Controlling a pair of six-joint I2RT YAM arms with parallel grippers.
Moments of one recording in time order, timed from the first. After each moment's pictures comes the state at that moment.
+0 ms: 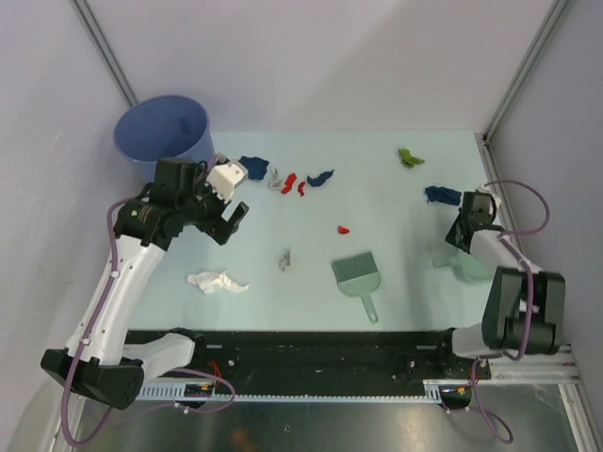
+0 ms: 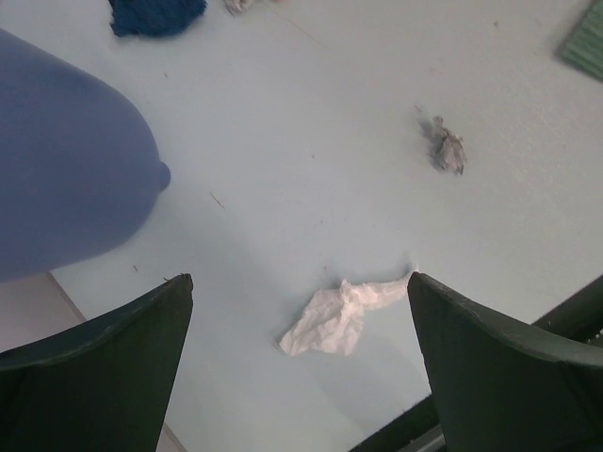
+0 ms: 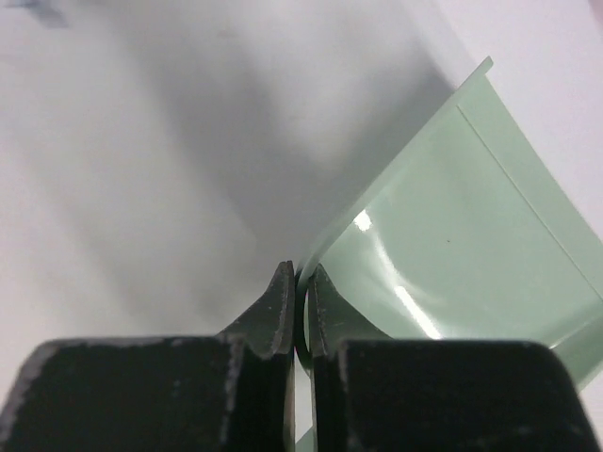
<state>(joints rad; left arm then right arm) -0.29 1.12 1.37 -0.99 0.16 0.45 -0.18 1.45 0.76 -0.23 0.19 0.31</state>
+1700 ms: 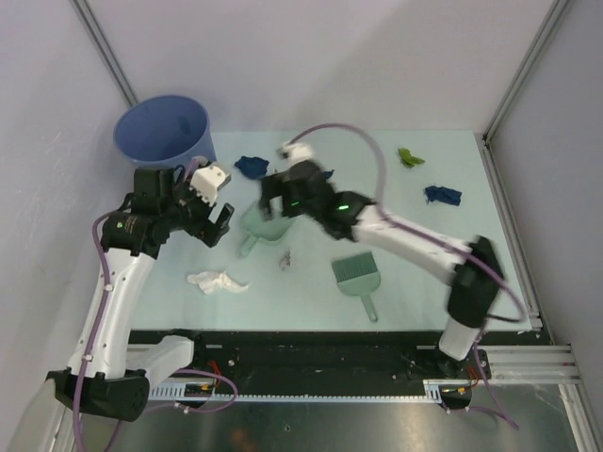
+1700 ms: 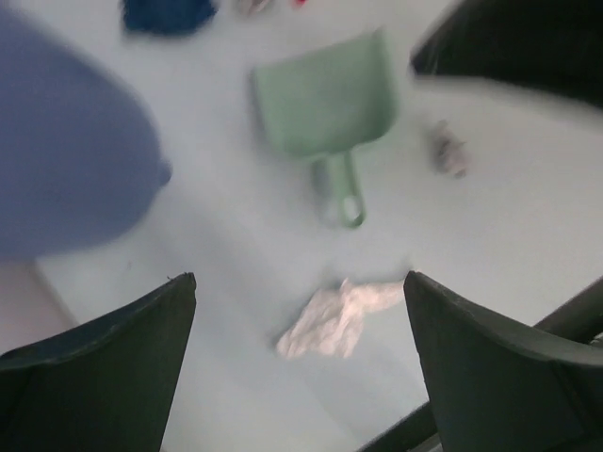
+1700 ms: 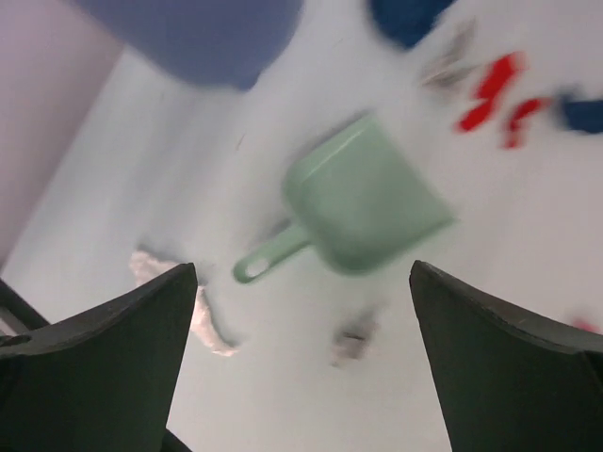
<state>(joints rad) -0.13 1.03 1.25 -0.96 0.23 0.49 0.97 1.88 1.65 -0.27 0.24 0.44</state>
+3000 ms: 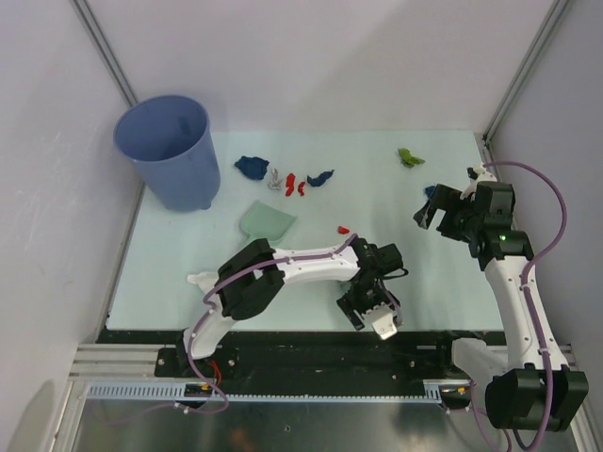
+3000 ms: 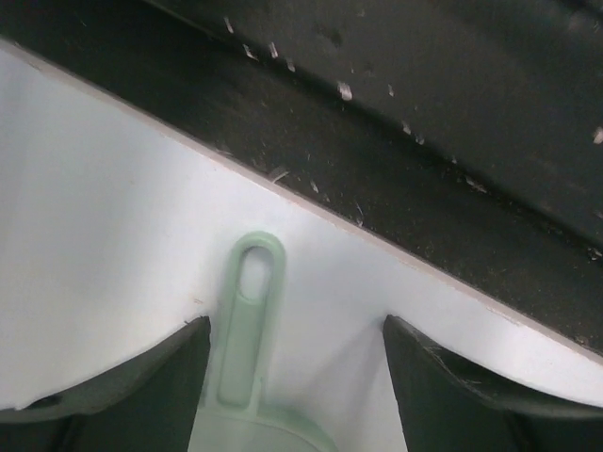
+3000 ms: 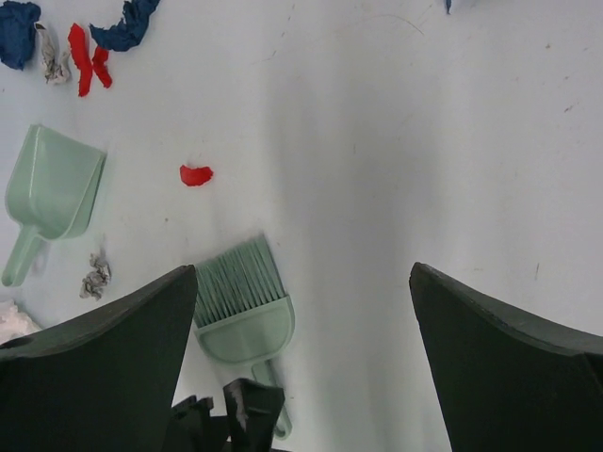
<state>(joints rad) -1.18 2.17 1.70 -0.97 0.48 1.45 -0.04 0.99 0.95 -0.61 -0.22 0.33</state>
